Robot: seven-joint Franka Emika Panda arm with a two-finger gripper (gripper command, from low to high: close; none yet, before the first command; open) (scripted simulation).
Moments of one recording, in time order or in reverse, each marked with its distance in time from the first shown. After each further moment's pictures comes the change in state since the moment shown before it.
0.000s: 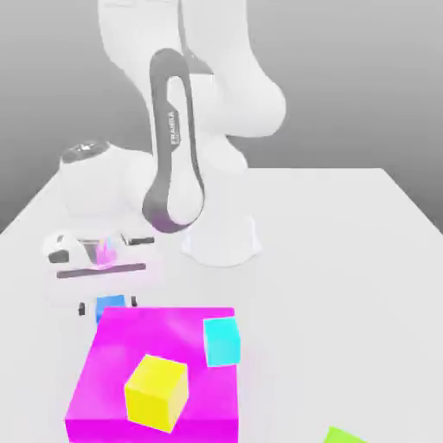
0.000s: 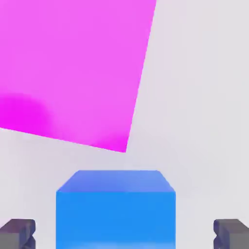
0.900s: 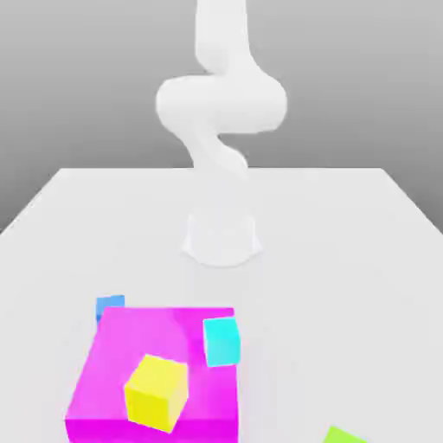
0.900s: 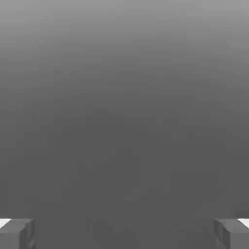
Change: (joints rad) arm 0.516 -0.973 -0.015 0.529 -0.365 -0.777 1.048
